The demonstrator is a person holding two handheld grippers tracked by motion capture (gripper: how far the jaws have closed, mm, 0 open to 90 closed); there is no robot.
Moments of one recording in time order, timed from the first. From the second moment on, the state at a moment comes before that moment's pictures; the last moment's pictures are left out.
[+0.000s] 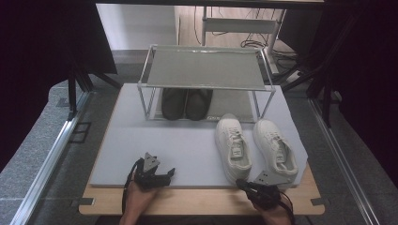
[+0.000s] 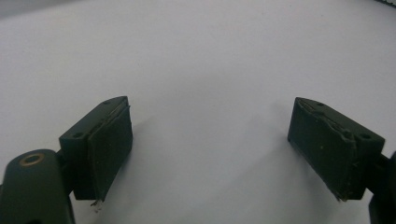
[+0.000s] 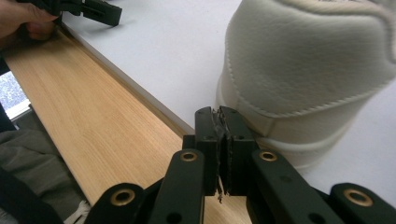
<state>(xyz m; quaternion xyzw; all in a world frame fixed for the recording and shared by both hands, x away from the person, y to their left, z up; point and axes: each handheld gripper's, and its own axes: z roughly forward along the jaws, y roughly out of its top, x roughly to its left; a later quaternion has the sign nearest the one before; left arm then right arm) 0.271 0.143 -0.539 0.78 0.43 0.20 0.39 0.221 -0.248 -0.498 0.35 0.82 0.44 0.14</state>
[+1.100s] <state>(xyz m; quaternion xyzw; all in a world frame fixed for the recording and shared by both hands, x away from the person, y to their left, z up) 0.271 0.143 -0.539 0.78 0.44 0.20 0.39 0.259 -0.292 -0.442 0.44 0.76 0.45 0.15</state>
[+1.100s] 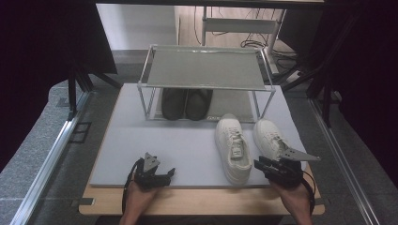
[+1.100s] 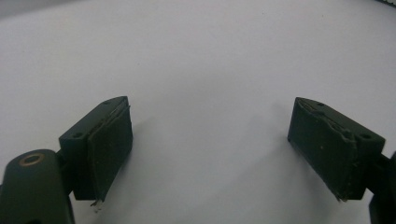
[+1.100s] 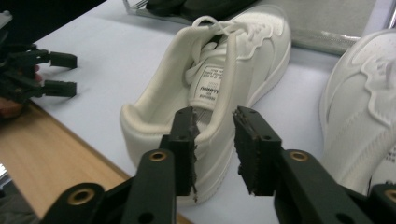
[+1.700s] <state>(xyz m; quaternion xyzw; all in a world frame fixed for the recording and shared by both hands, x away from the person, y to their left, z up) 0.271 0.143 -0.539 0.78 0.44 0.21 0.39 0.300 -0.265 -0.441 0.45 0.77 0.42 0.17</state>
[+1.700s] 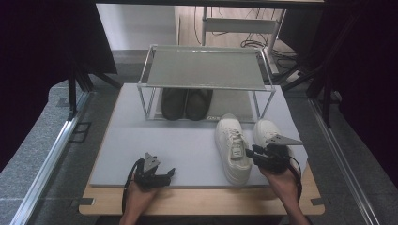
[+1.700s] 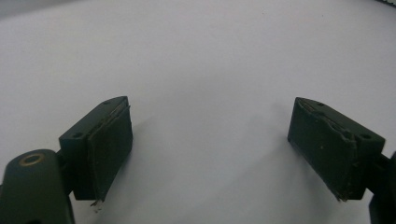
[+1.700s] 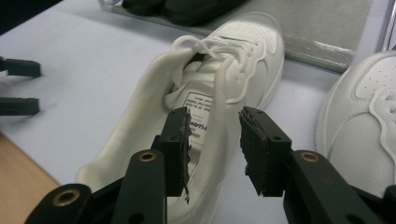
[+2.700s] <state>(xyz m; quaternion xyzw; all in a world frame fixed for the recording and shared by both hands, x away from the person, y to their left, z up) 0.271 0.143 -0.539 0.78 0.44 0.20 0.39 0.327 -0.250 -0.449 0.51 0.77 0.37 0.14</state>
